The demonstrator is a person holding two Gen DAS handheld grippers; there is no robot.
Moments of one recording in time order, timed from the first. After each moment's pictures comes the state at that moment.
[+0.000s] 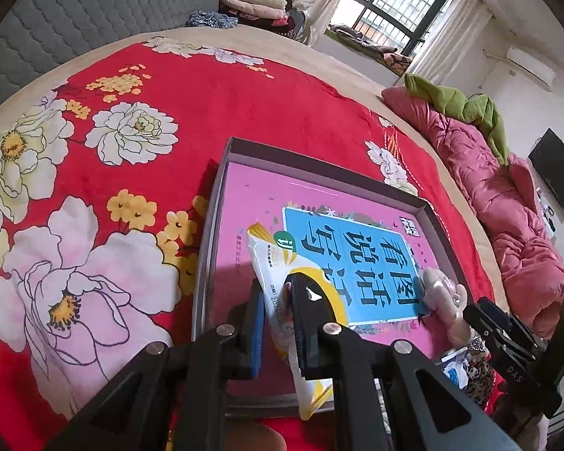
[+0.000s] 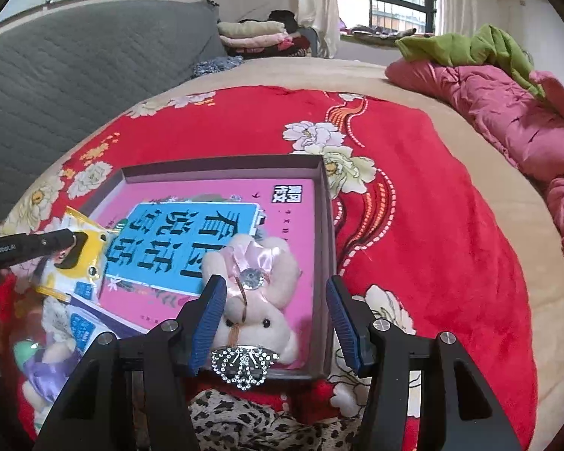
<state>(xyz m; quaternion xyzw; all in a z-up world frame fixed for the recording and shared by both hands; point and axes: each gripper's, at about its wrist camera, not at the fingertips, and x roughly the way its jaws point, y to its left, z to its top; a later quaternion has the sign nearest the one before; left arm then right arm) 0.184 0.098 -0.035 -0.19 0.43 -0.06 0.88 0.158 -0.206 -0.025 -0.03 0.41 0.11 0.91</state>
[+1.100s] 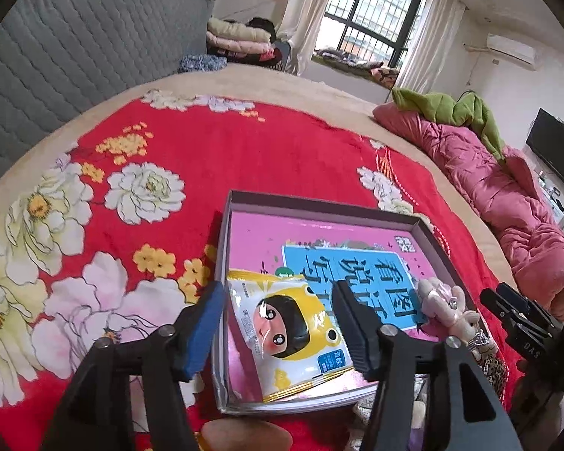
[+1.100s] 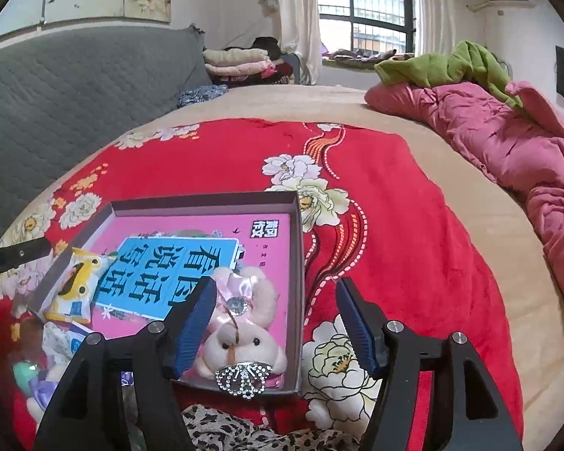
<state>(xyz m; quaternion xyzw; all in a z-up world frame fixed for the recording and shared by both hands) 0.165 0.093 0.004 -0.12 0.37 -0.04 0.92 0.152 -0.223 -0.002 0.00 0.35 0.08 0.93</state>
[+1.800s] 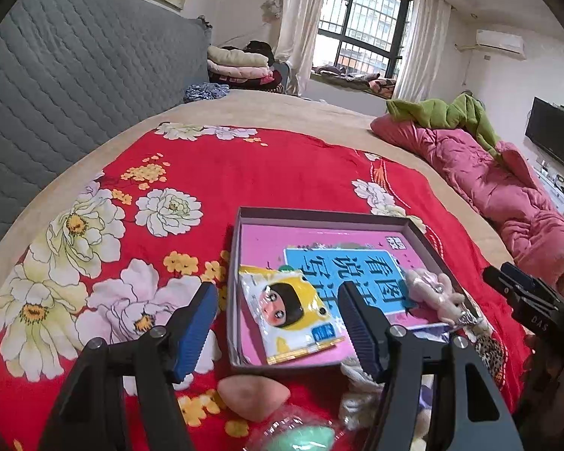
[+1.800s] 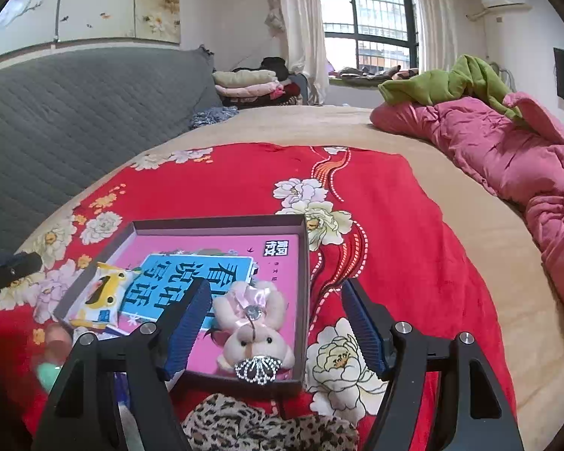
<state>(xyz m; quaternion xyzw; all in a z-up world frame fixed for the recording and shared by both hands) 0.112 0.080 0.033 -0.08 0.34 -0.03 0.94 0.122 -0.230 0.023 0.01 0.32 0.10 0.94</state>
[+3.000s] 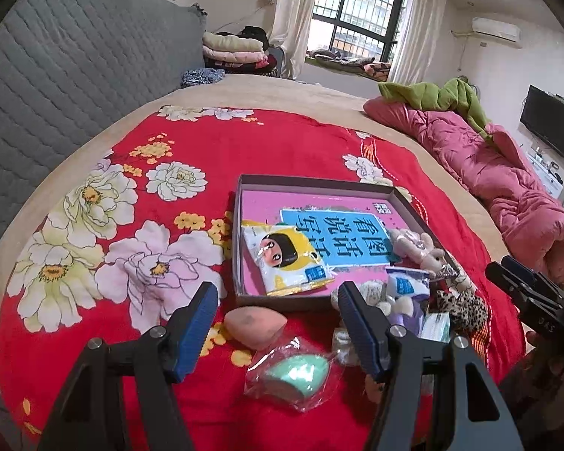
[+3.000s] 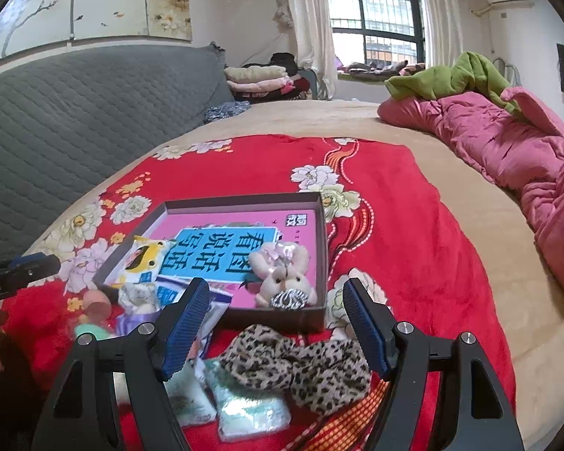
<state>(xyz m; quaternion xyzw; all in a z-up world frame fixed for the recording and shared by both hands) 0.059 0.083 0.037 -0.07 0.37 -0.04 0.92 0.053 -0.225 0.034 0.01 0.33 0.13 0.93</state>
